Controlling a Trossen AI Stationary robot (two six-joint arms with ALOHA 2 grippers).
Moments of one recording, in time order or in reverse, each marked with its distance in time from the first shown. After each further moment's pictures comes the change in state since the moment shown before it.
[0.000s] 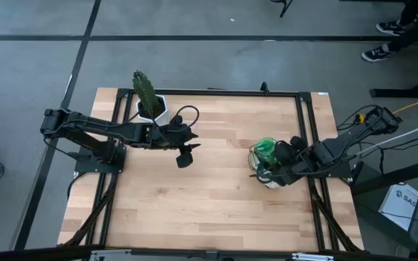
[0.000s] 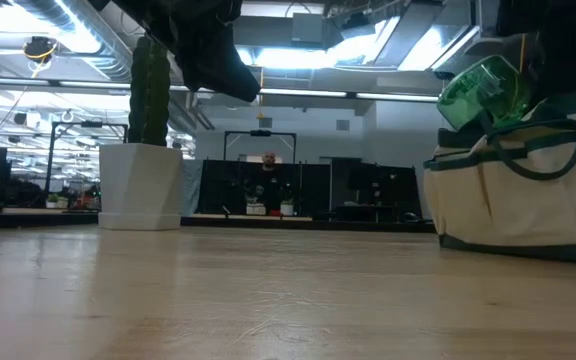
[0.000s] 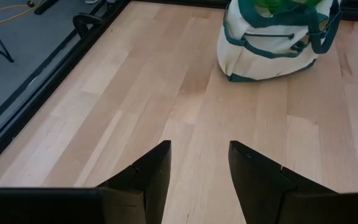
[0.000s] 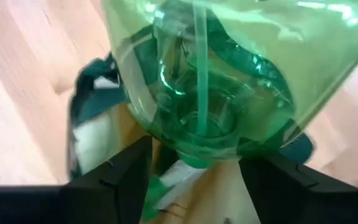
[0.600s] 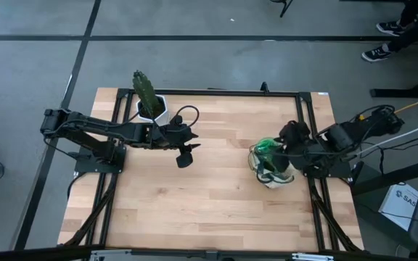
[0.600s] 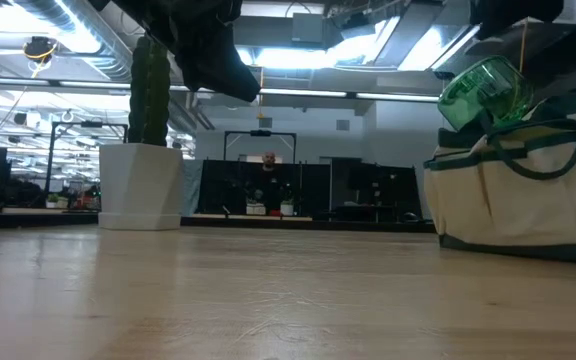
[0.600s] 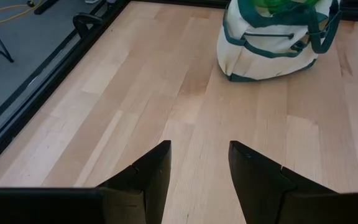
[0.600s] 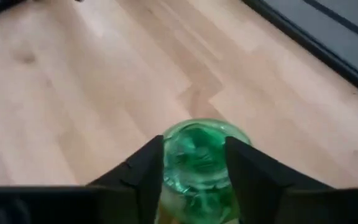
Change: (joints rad) left arm 0.000 0.000 0.000 0.000 0.000 0.000; right arm -0.066 -0.013 0.339 -0.085 0.145 -0.013
